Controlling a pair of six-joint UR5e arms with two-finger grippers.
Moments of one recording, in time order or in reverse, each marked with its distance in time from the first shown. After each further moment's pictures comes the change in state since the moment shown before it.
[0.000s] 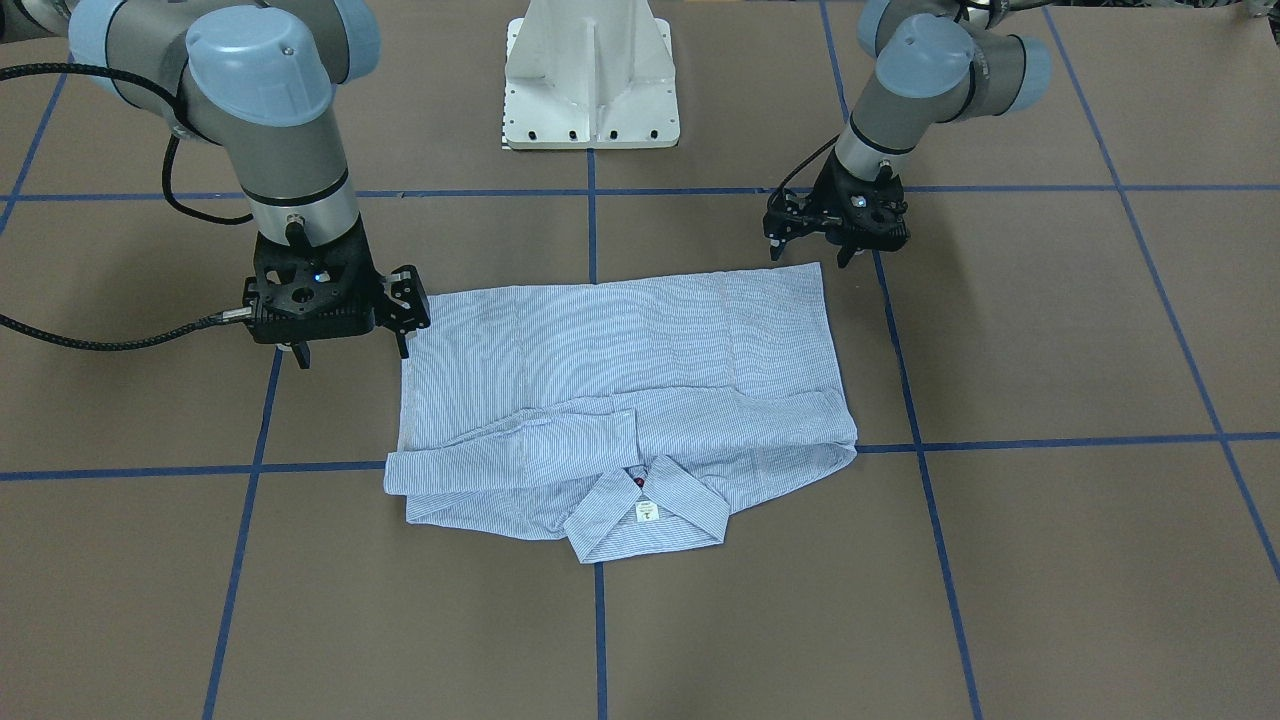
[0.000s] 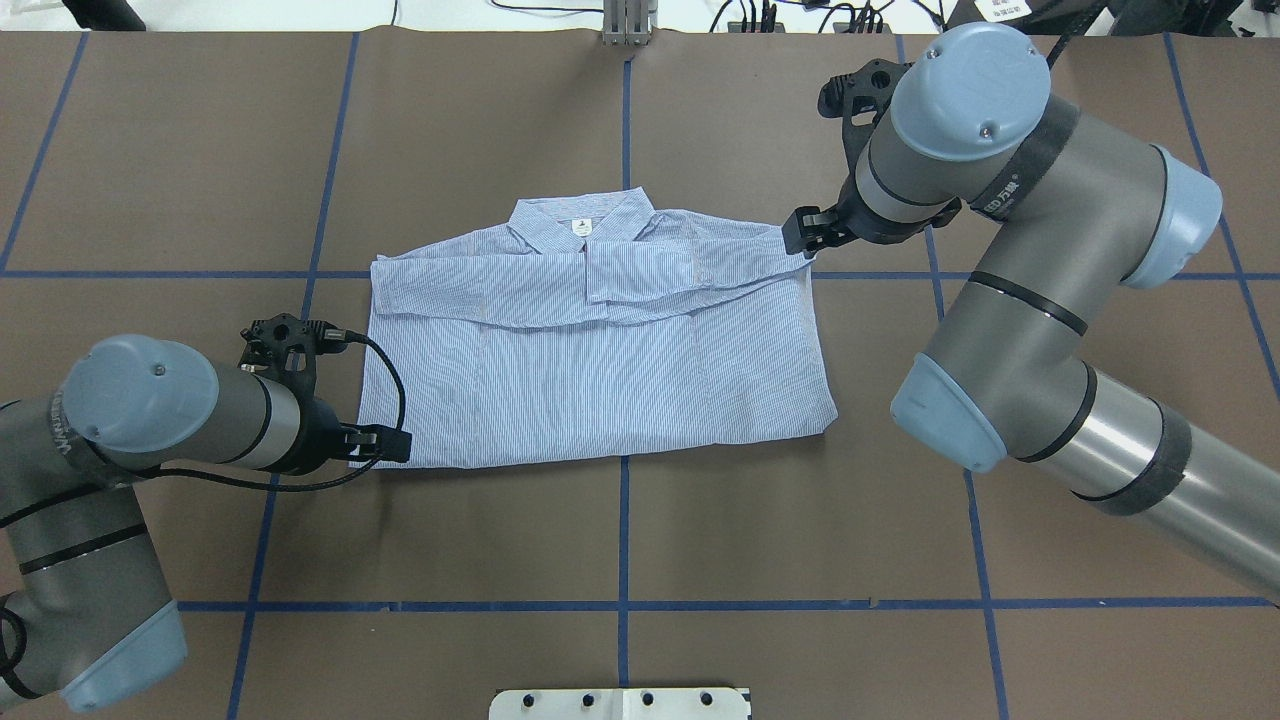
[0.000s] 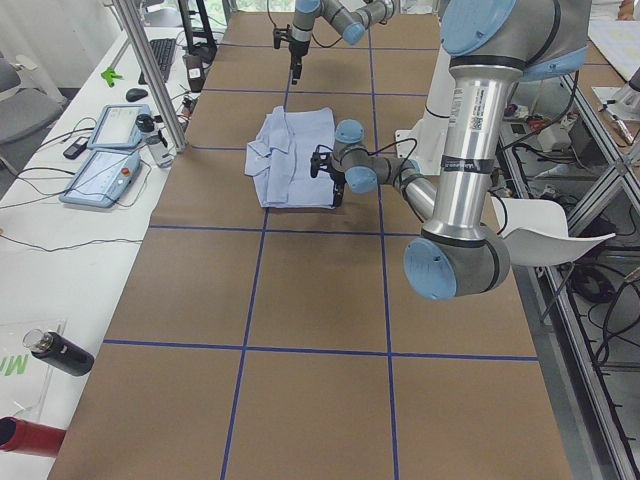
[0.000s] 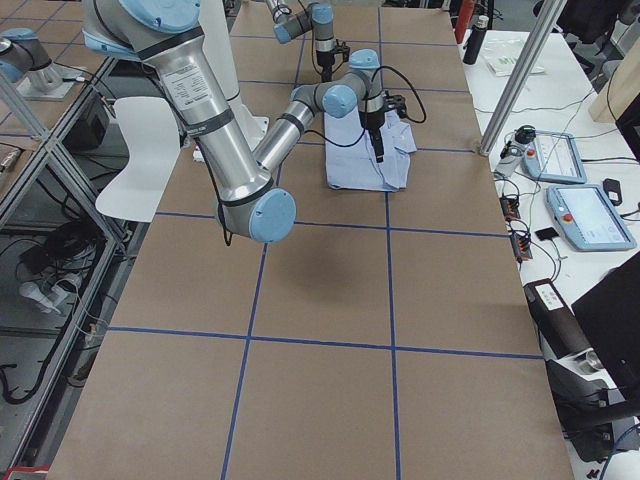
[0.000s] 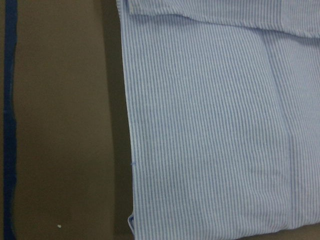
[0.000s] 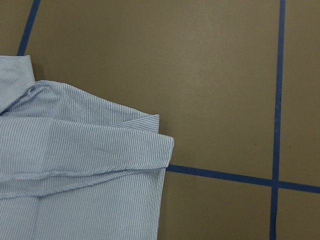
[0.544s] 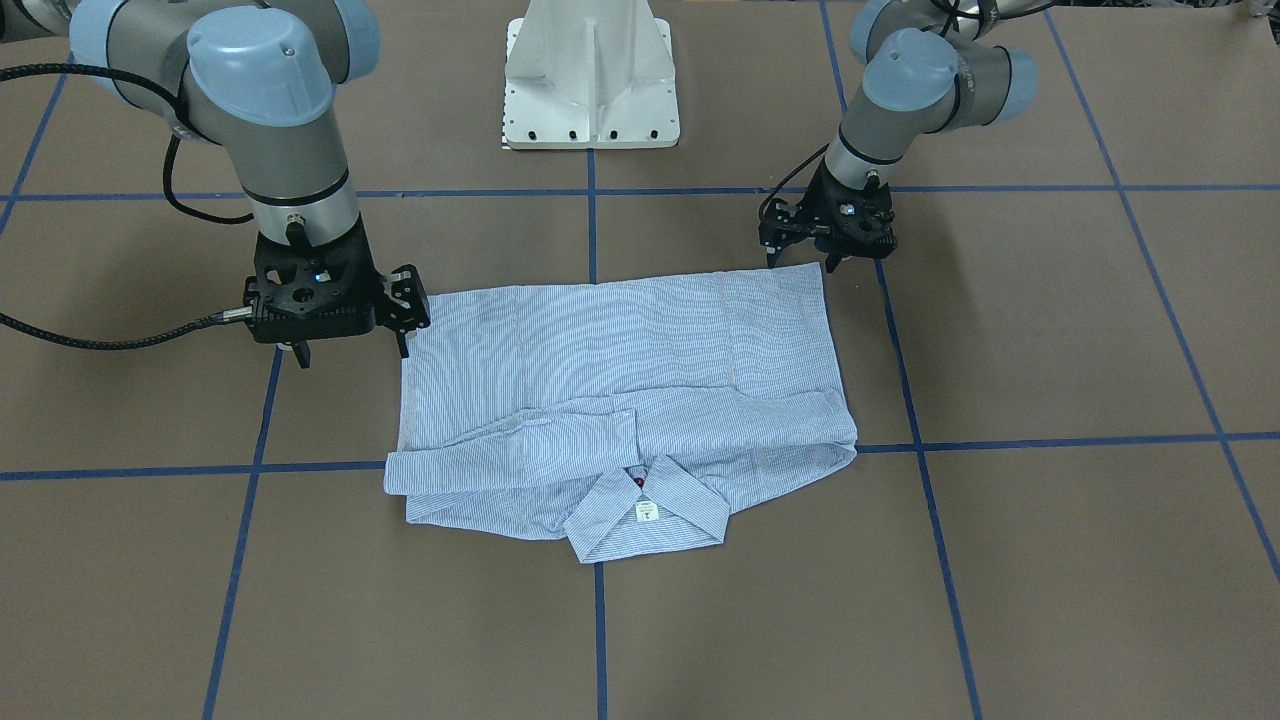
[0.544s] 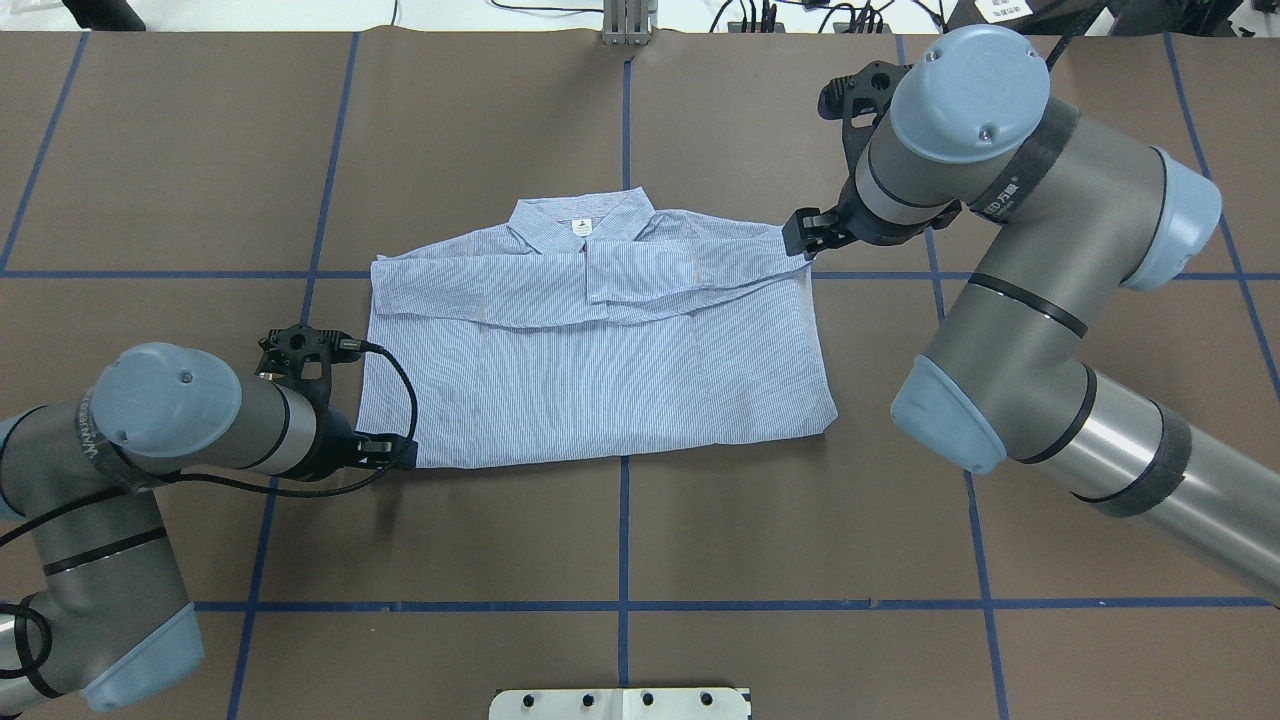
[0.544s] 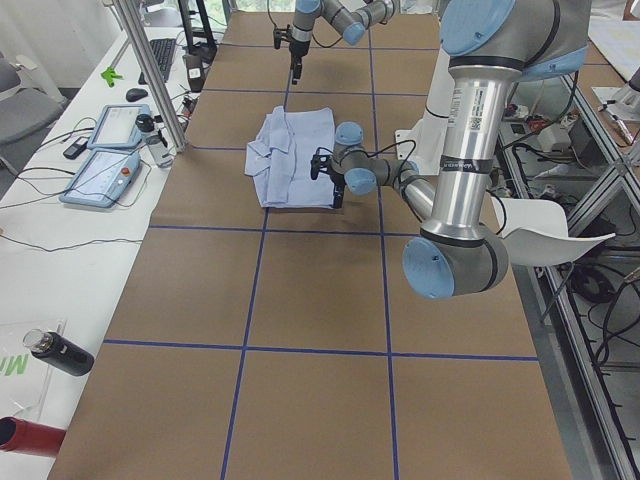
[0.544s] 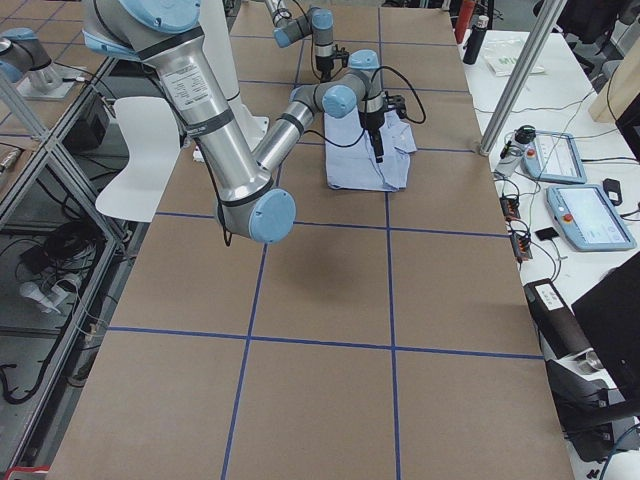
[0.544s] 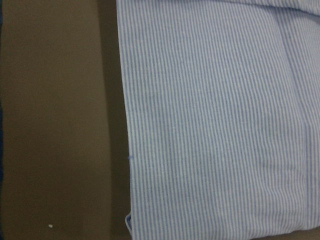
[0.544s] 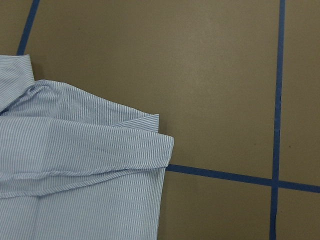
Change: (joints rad) left arm 0.017 -0.022 0.035 -0.002 0.000 -0.001; right arm -0.002 -0.001 0.000 0.000 -0.001 0.002
